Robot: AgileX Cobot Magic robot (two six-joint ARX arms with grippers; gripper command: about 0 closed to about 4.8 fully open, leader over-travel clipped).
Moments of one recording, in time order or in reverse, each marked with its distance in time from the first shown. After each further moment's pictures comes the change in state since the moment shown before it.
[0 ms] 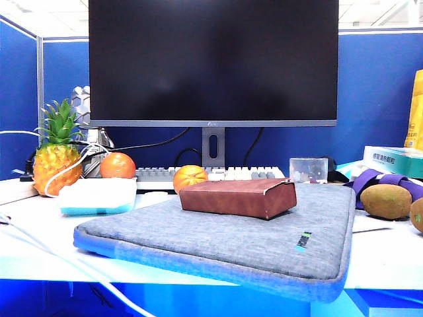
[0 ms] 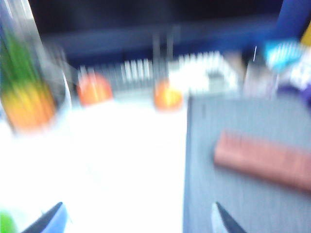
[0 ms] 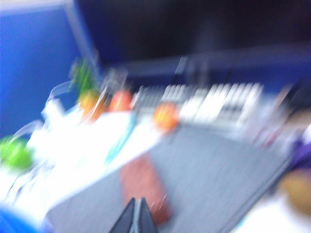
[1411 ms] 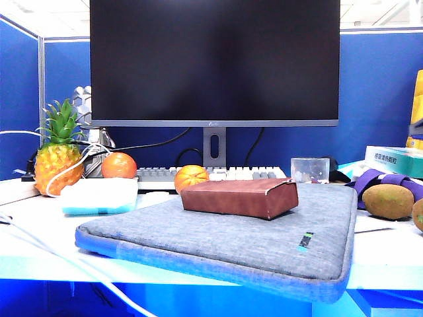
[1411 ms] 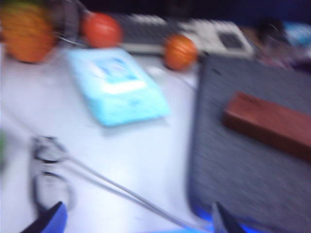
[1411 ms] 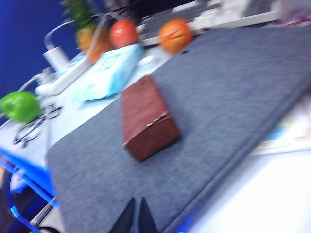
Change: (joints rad) left arm 0.134 -0.299 -0.267 -0.080 0.085 -0.148; right arm -0.002 -0.001 -0.339 0.167 -0.087 0.136
